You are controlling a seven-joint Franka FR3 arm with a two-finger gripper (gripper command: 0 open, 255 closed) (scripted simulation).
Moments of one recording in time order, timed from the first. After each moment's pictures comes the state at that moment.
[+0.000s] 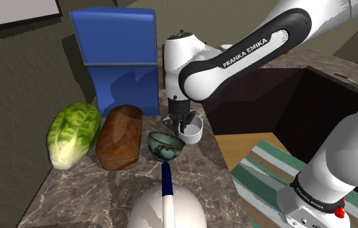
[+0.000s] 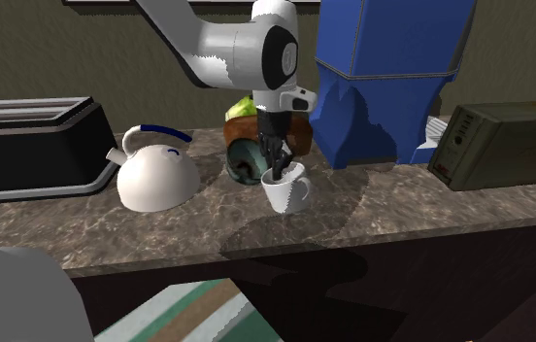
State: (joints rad) arm 0.01 -0.06 0.45 -2.34 0.00 2.25 0.69
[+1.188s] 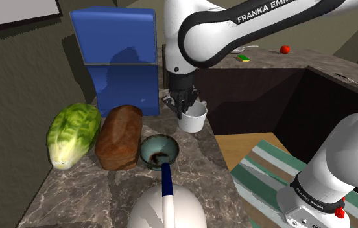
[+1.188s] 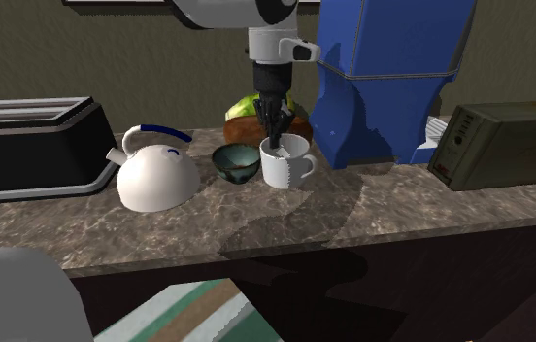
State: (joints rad) arm 0.02 -0.18 0.44 -2.22 0.06 2.00 0.65
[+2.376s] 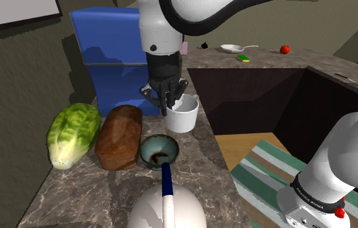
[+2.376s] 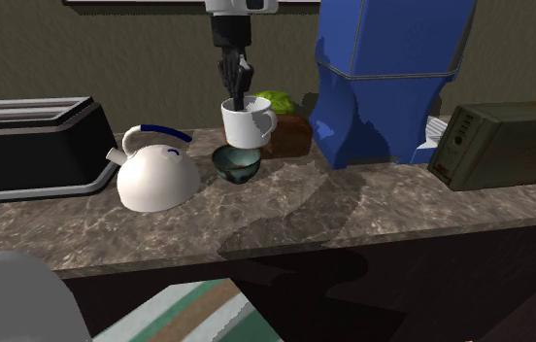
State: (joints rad) arm 0.08 -0.15 0.54 -1.99 0.07 1.81 0.82
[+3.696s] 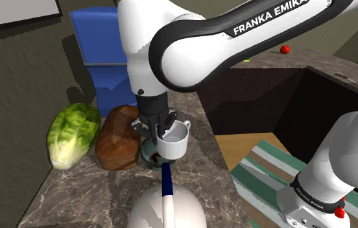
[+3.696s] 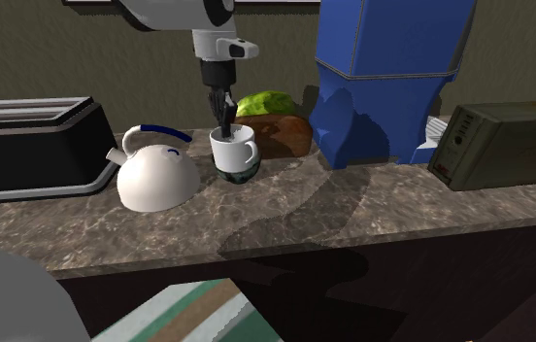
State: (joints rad) arm 0.12 -0.04 0.61 -2.08 0.01 2.00 0.94
